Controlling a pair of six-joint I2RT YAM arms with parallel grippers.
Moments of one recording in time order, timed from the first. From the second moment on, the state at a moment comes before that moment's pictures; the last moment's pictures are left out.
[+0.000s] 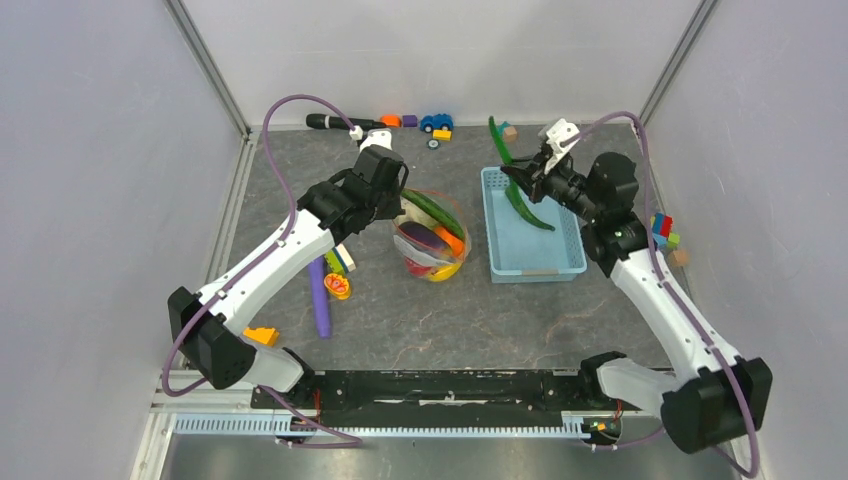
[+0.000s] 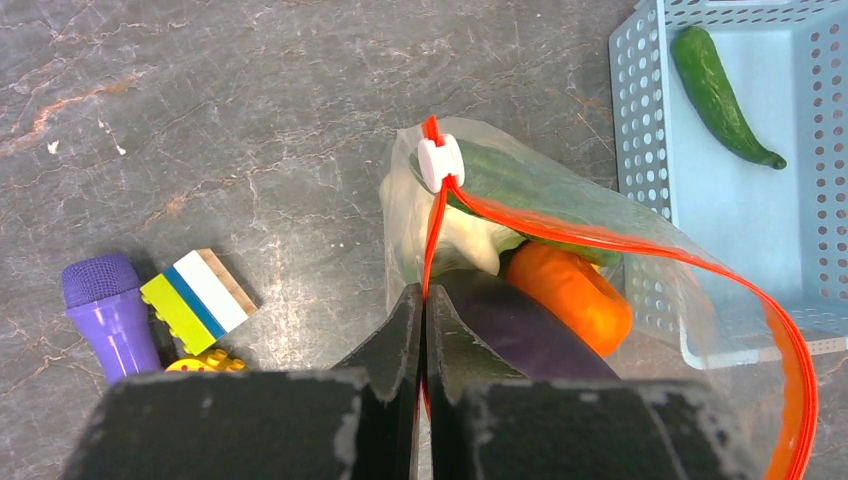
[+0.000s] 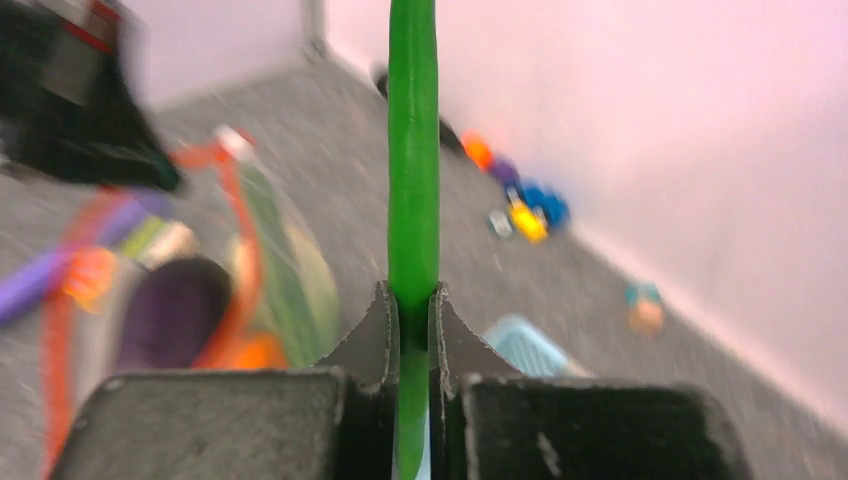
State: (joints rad) left arm -0.68 1.43 1.41 -0.73 -0.38 -0.53; right arm 0.26 1.14 0.98 0.07 -0.49 -0.17
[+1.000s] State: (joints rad) left arm -0.68 1.43 1.41 -0.73 -0.36 -0.54; right arm 0.68 1.21 0.86 0.44 -0.36 -0.18
